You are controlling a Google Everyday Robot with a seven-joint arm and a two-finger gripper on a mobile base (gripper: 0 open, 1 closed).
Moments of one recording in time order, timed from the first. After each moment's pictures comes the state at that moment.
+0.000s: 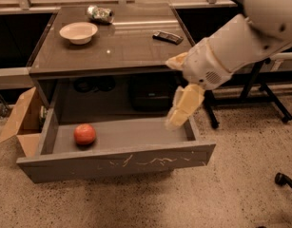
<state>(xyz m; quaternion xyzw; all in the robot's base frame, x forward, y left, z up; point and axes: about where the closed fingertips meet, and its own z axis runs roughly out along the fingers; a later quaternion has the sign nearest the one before) 0.495 -0.061 0.903 -0.64 0.69 0.18 0.28</state>
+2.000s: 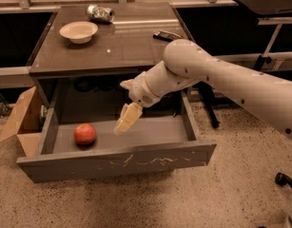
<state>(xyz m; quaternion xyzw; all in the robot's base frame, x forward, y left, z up) 0.586 0.067 0.765 -0.64 0.66 0.26 0.31</state>
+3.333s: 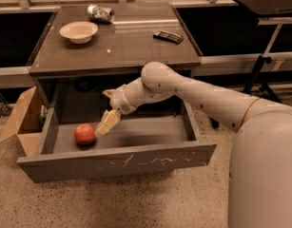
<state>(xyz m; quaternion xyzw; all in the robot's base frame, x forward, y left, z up) 0.635 0.147 0.691 -0.62 0.63 0.32 0.34</state>
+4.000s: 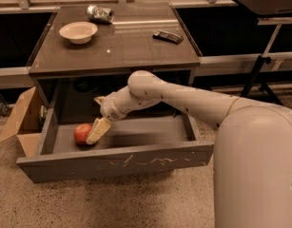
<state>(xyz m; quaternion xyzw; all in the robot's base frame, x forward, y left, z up) 0.633 0.185 0.655 -0.64 0.62 0.31 0.33</state>
